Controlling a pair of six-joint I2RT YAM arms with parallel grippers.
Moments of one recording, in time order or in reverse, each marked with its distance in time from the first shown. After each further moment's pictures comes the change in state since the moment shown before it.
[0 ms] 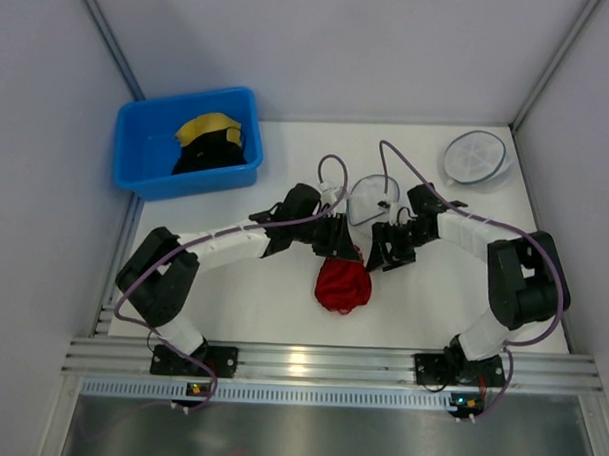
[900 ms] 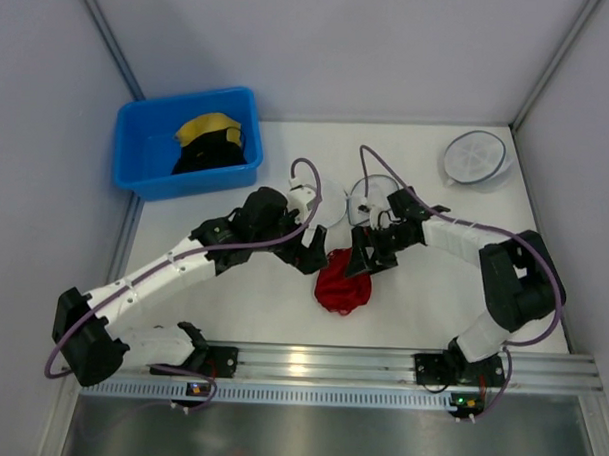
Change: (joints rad) left arm -0.035 -0.464 0.006 -0.514 -0.349 0.424; right arm 0.123 -0.032 -0.010 0.085 -0.092 0.095
